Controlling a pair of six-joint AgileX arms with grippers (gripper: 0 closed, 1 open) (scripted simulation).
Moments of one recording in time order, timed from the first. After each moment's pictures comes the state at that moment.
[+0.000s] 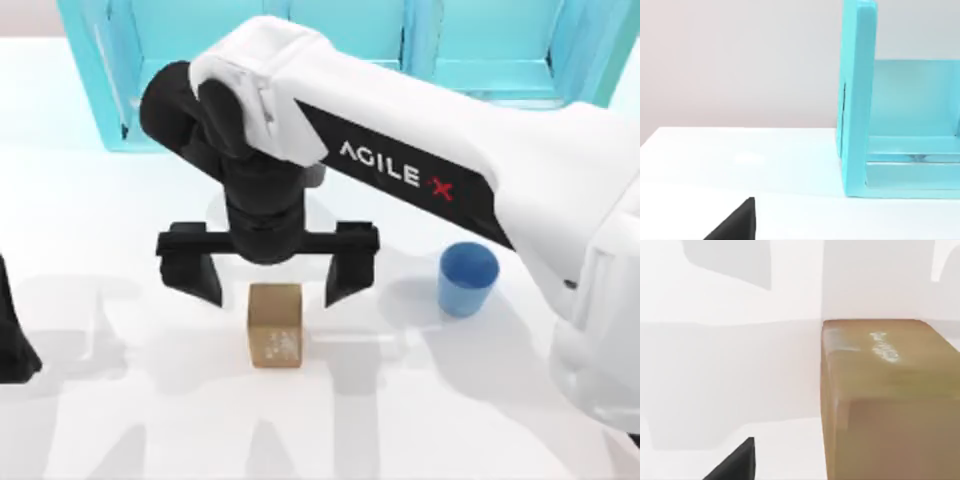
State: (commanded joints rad) left arm 0.00 0.00 0.00 0.00 0.00 0.00; right arm 0.88 2.47 2.31 -1.41 0.00 0.90
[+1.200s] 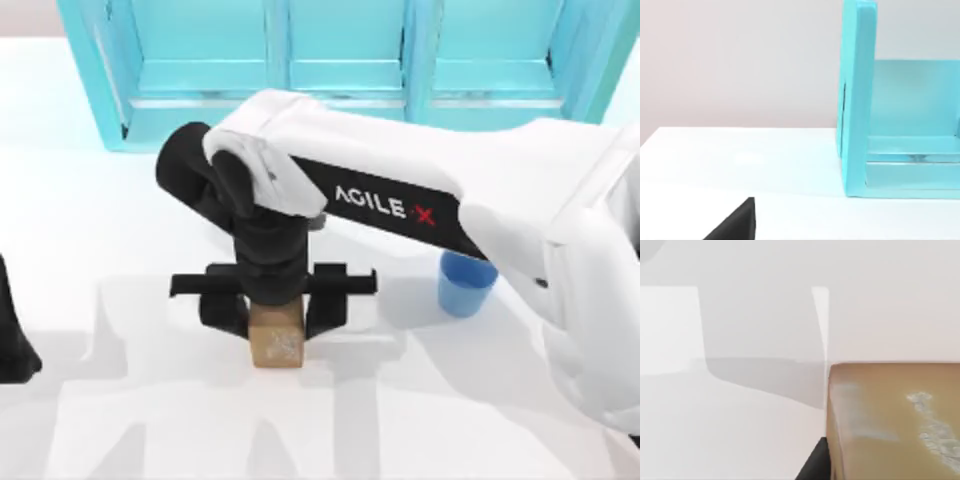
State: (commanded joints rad) left arm 0.00 0.00 0.00 0.00 0.00 0.00; right arm 0.88 2.46 2.08 -1.19 0.00 0.90
